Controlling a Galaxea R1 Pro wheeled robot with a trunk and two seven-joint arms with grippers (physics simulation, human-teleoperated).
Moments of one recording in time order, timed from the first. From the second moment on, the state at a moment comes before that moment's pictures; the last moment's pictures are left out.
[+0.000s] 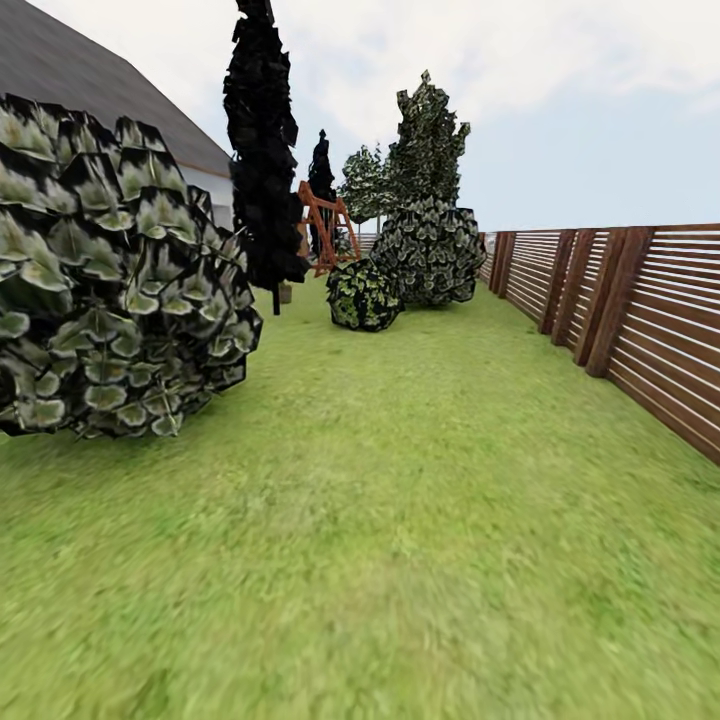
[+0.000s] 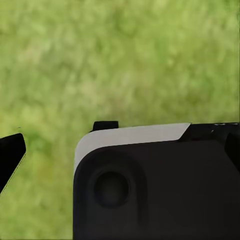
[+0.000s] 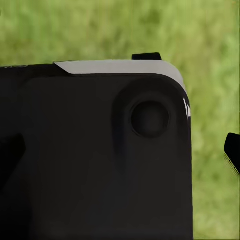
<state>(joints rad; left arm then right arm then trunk) -0.01 0.00 -0.01 -0.02 -0.01 -0.43 0.00 0.00 0.02 -0.07 -0.07 -0.01 -0.12 0.01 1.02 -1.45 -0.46</state>
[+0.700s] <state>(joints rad) -0.01 0.00 -0.01 -0.02 -0.01 -0.43 0.00 0.00 0.02 -0.07 -0.07 -0.01 -0.12 0.01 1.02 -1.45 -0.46</state>
